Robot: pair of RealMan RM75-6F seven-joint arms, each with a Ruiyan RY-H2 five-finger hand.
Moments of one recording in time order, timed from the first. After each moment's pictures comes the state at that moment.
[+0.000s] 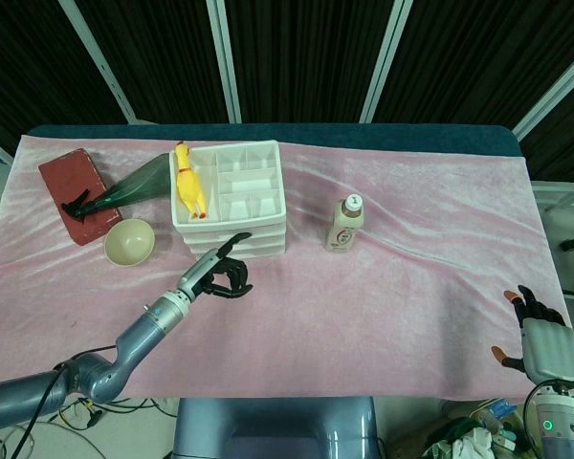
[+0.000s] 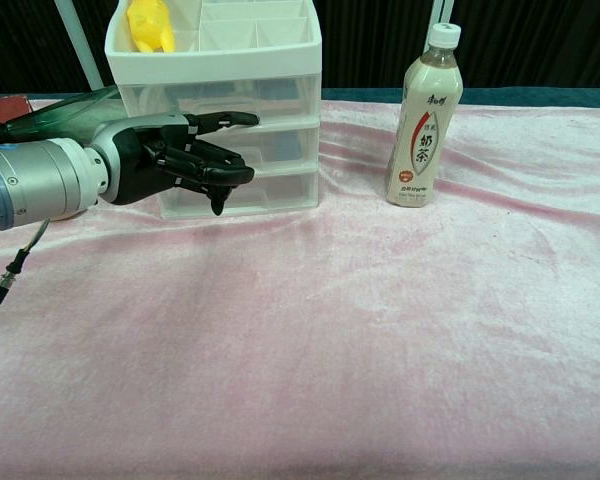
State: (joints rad) left arm -0.74 -1.56 -0.25 -1.47 1.26 0.70 -0.82; right arm 0.09 -1.15 0.09 -1.76 -1.23 1.40 -0.32
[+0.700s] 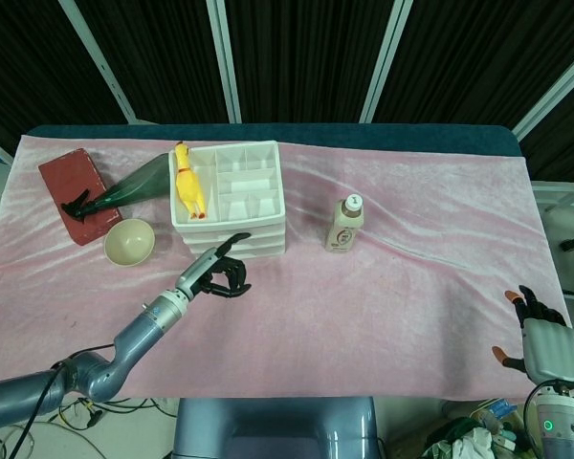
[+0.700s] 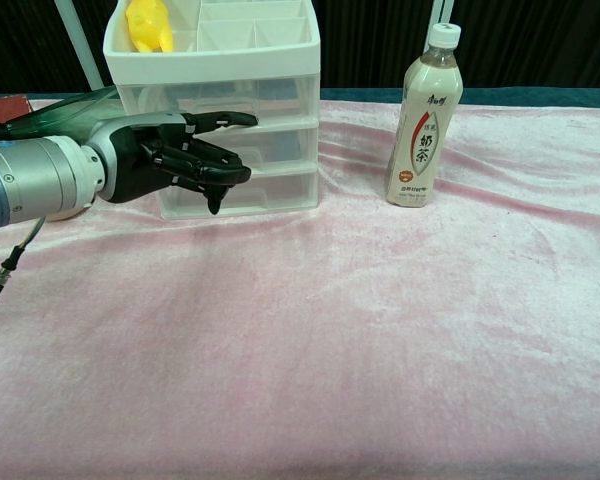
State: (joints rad) left arm -0.74 -1.55 -0.26 -1.46 1.26 0.70 -0.82; right arm 0.09 -1.15 0.09 -1.76 -1.23 1.40 -0.32
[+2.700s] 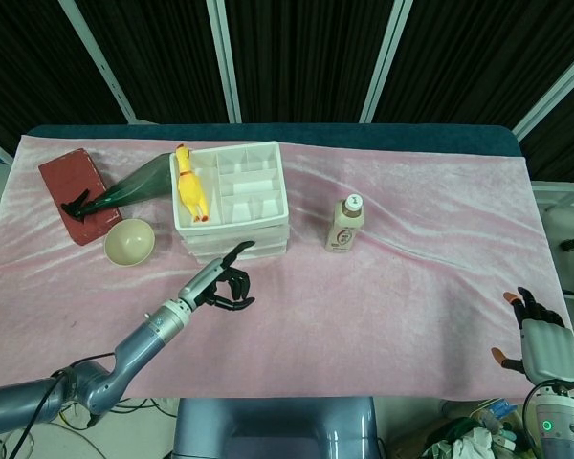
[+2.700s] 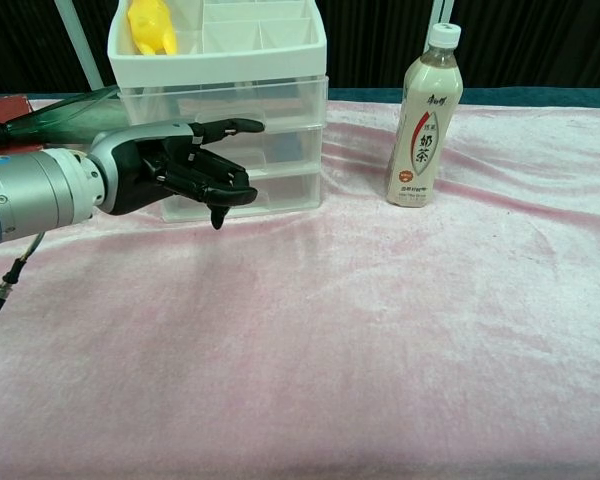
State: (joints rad) left arm -0.73 -1.55 -0.22 -1.52 1.29 0.74 -0.73; right arm 0.09 -1.15 0.08 -1.77 -1.22 1.39 -0.33
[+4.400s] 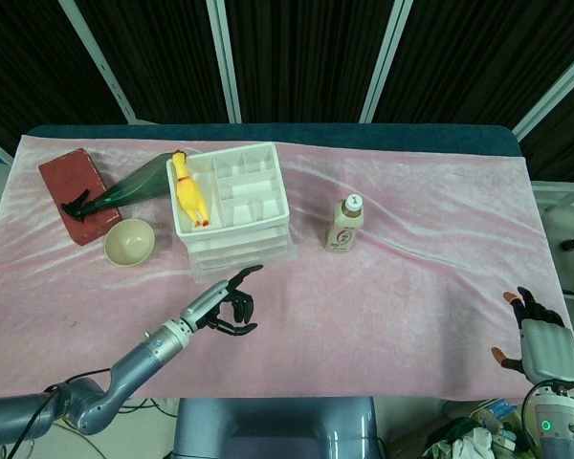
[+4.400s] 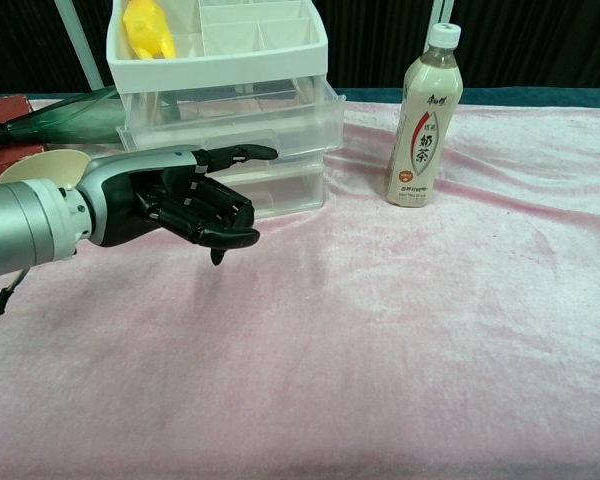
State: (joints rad) left arm -0.70 -1.52 -0.14 -1.62 1.36 0.79 -0.68; right arm 0.09 -1.15 0.08 -1.77 -1.21 1.40 -0.34
